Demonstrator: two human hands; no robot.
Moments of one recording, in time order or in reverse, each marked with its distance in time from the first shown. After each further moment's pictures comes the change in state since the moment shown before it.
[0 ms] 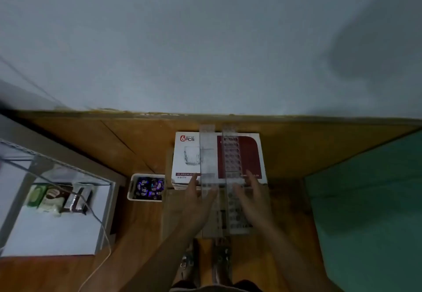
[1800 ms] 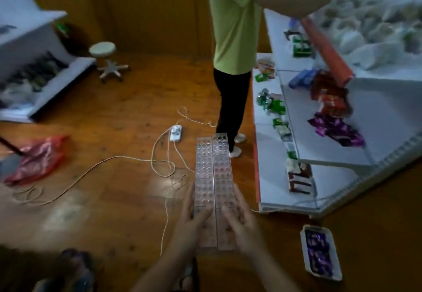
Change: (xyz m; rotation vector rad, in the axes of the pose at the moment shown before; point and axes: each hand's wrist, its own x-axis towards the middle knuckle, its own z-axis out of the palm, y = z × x) left_hand -0.446 -0.106 -0.109 -0.802 1.646 0.083; right_hand -0.353 -0.024 0.262 -0.344 -1.639 -0.420
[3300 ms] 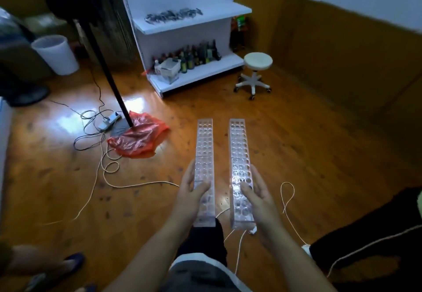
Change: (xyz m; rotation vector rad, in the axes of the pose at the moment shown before) left_hand 0.606 0.266 -0.316 -0.290 0.799 0.151; right_hand 0.731 -0.215 0.383 -0.208 -0.693 0.060
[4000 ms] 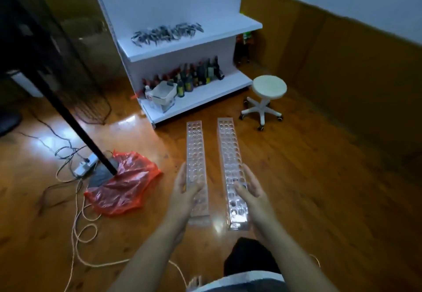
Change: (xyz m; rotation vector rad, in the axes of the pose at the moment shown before) left_hand 0.463 0.142 0.005 0.052 0.057 0.010; right_hand 0.461 -0.142 0.088 -0.073 -0.030 0.056
